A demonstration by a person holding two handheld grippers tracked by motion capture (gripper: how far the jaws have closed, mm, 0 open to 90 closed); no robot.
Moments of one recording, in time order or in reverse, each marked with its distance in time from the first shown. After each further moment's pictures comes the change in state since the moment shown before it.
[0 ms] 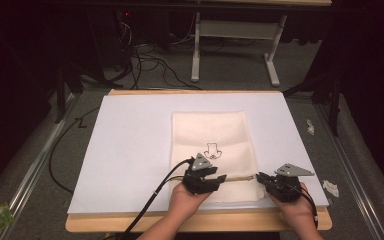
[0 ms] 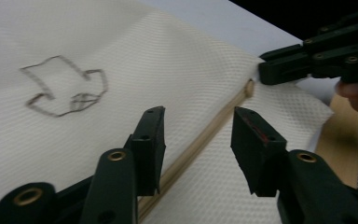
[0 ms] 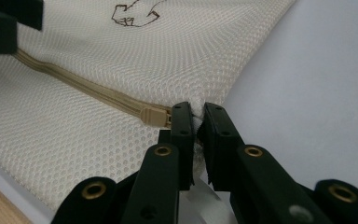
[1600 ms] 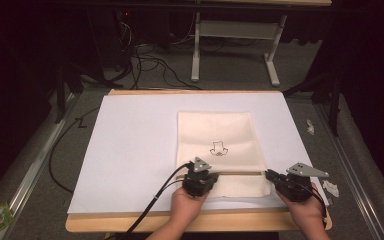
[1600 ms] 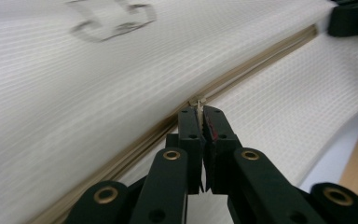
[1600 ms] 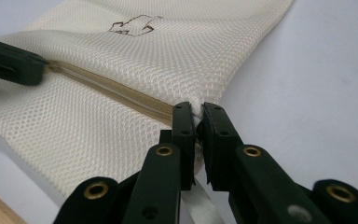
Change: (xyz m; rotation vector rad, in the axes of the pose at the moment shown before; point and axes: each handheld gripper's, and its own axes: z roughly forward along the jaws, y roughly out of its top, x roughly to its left) left arm 0.020 -0.023 -0.018 0.054 0.156 -0.111; right arm -0.016 -0.001 -0.020 -0.058 -0.033 0.033
